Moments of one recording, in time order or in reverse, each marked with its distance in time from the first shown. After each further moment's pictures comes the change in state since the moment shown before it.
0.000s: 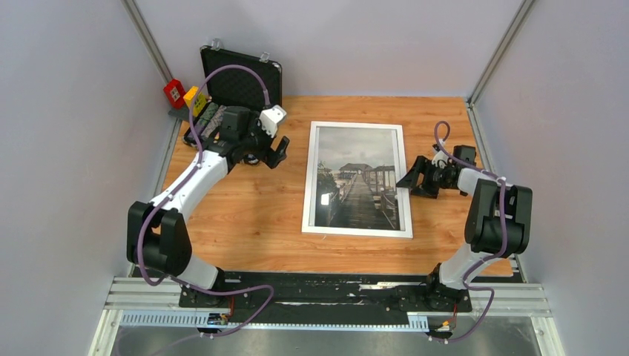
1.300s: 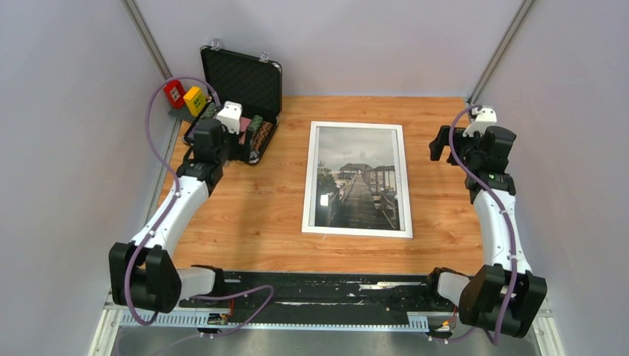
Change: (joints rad) left arm 0.124 -0.237 -0.238 0.200 -0.451 -0.211; right arm 0.000 -0.519 0.085 0.078 0.432 -0.145
